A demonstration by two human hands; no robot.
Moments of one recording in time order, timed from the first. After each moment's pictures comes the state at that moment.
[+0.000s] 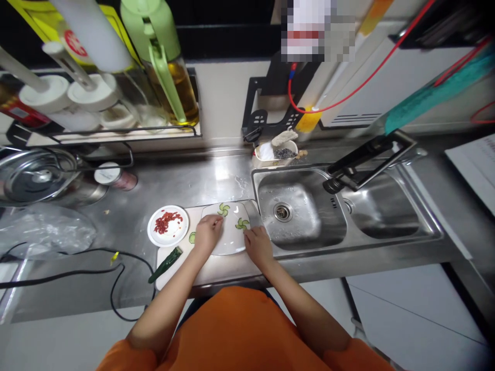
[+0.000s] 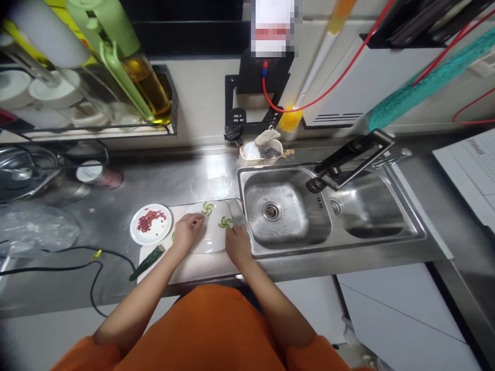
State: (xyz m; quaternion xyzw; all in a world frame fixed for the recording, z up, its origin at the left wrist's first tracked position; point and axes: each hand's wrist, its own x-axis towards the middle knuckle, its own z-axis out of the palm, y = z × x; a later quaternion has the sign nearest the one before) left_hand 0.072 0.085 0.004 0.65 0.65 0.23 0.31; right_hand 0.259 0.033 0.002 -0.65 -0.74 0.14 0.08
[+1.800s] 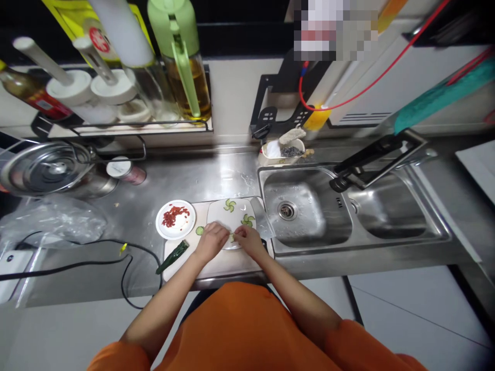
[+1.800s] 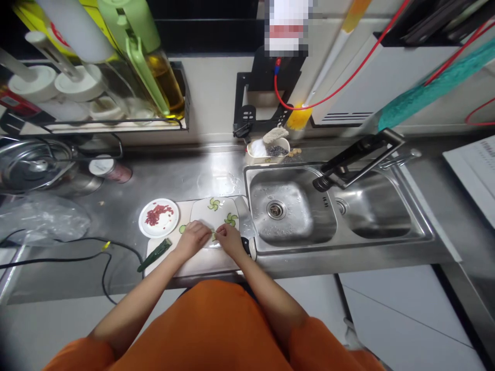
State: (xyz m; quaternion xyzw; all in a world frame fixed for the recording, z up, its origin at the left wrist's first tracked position) left_hand 0.045 0.049 -0.012 0.85 0.47 0.17 0.19; right_hand 0.216 0.041 -0.017 -0.67 -0.49 0.52 0.21
